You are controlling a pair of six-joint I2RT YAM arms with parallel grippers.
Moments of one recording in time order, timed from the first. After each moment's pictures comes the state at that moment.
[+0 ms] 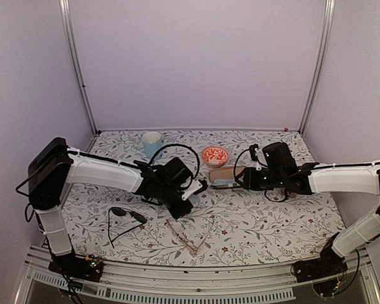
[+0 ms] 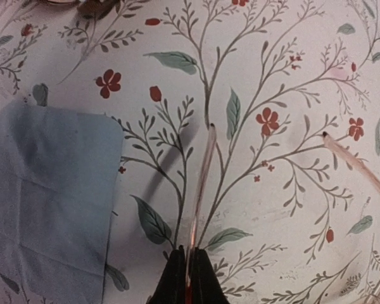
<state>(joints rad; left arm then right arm) -0.97 1.88 1.17 -0.37 0.07 0.03 0.66 1.43 0.75 0.01 -0.06 0.57</state>
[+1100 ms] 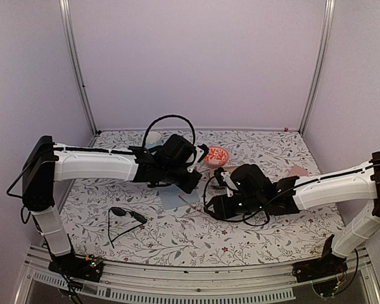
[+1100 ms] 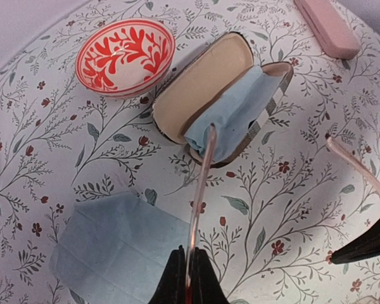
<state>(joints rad) -0.97 1.82 1.31 -0.29 -0.18 -0.16 1.04 1.51 0.82 -0.03 -0.01 0.63</state>
